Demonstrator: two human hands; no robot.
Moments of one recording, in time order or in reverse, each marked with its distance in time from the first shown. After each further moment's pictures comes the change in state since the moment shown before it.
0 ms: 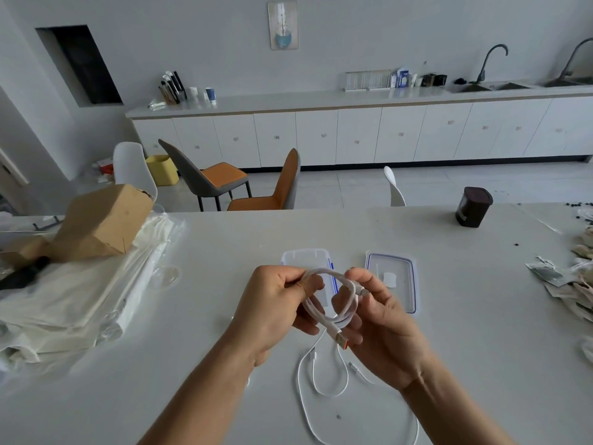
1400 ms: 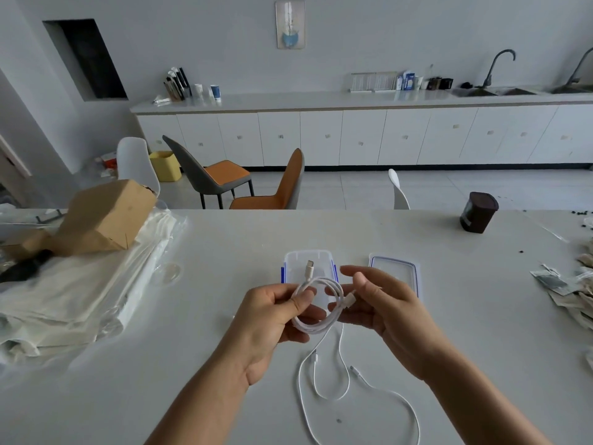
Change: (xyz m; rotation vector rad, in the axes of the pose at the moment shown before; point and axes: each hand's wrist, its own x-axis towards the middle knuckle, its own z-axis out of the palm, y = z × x) left_hand -0.001 -0.030 -0.012 -0.306 -0.038 -0.198; right_hand 0.010 -0.025 0.006 -0.588 0.348 0.063
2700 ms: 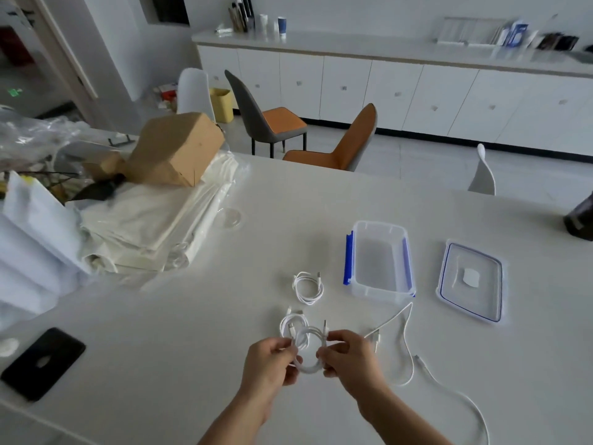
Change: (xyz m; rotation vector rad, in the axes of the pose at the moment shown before) left_hand -0.004 -0.169 -0.122 -0.031 0.476 -0.346; right_hand 0.030 0.201 0.092 -0.512 0.129 0.452
